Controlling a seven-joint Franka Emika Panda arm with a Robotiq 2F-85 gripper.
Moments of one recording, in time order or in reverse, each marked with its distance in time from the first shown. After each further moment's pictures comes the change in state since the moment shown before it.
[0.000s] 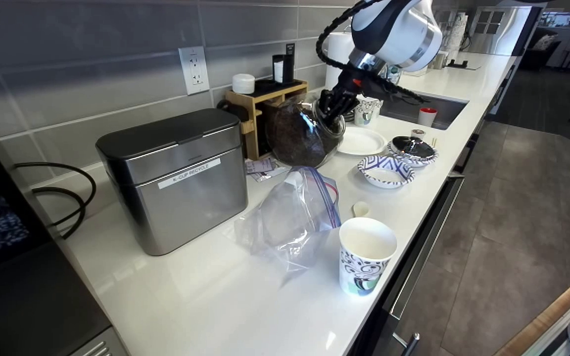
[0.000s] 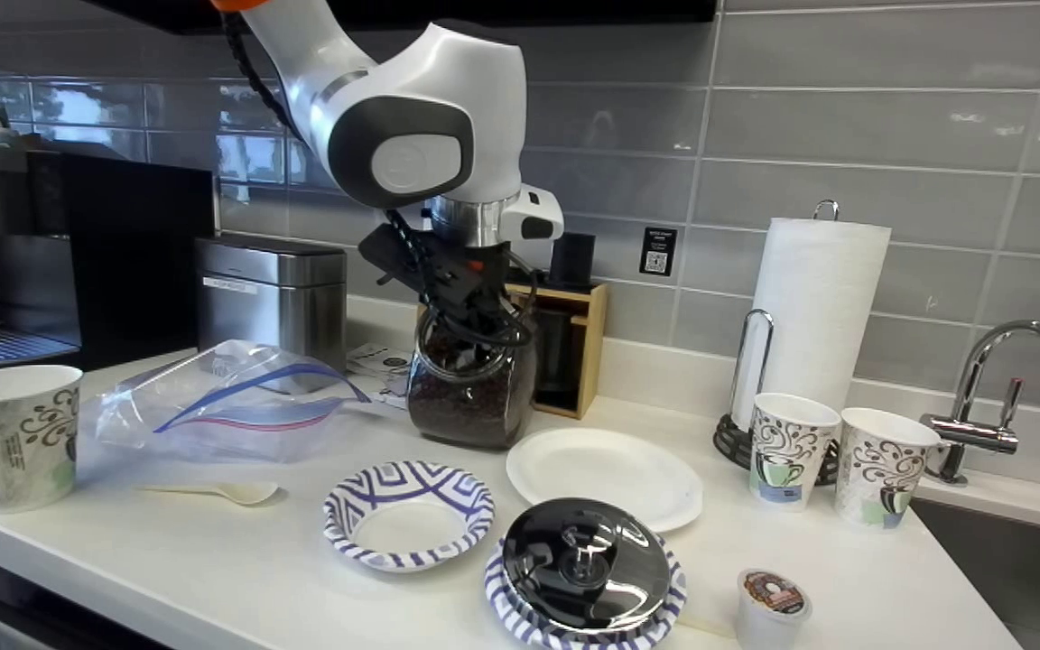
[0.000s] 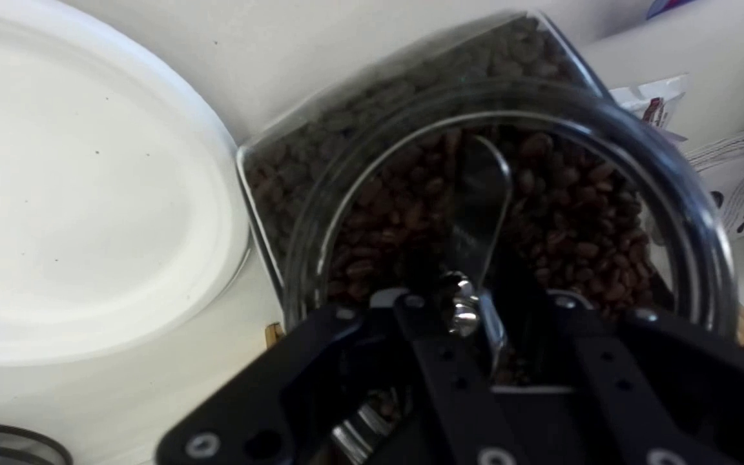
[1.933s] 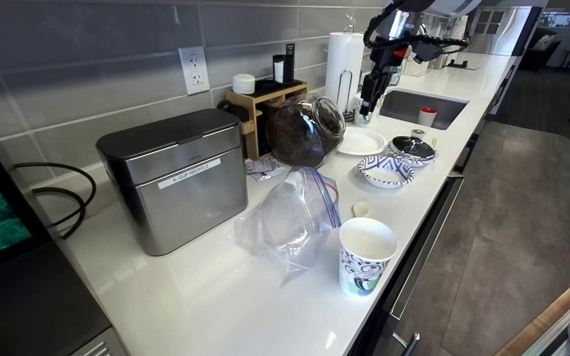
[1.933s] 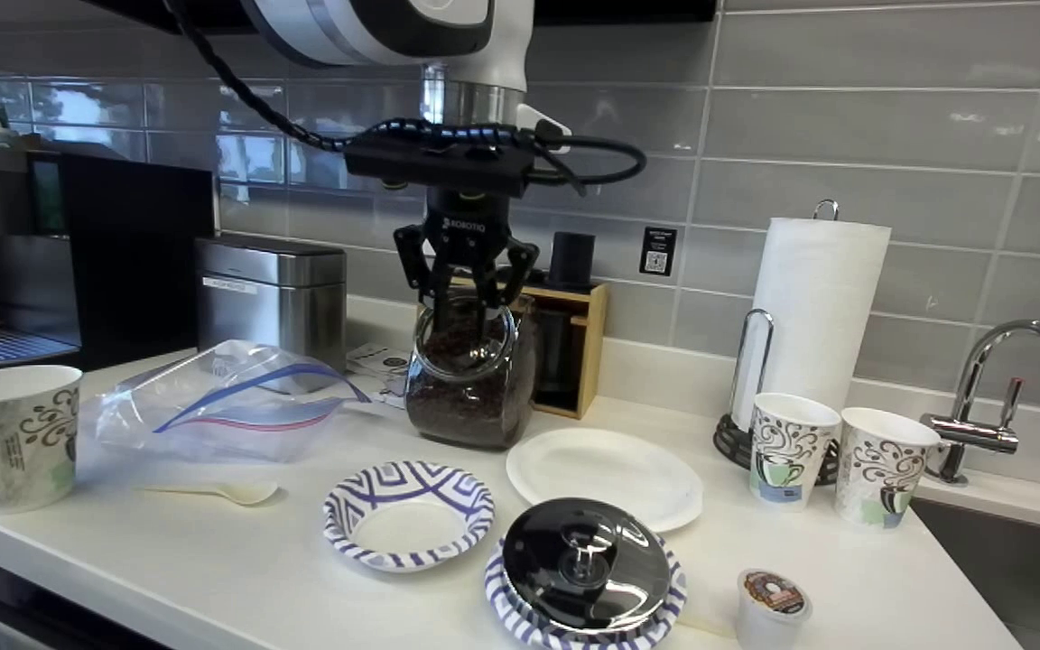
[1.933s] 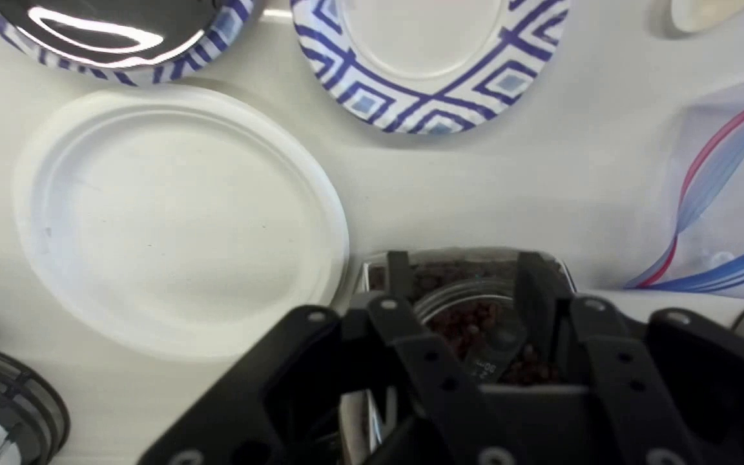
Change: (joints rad) arm -0.014 -0.227 -0.083 -0.035 -0.380 -0.448 -0.123
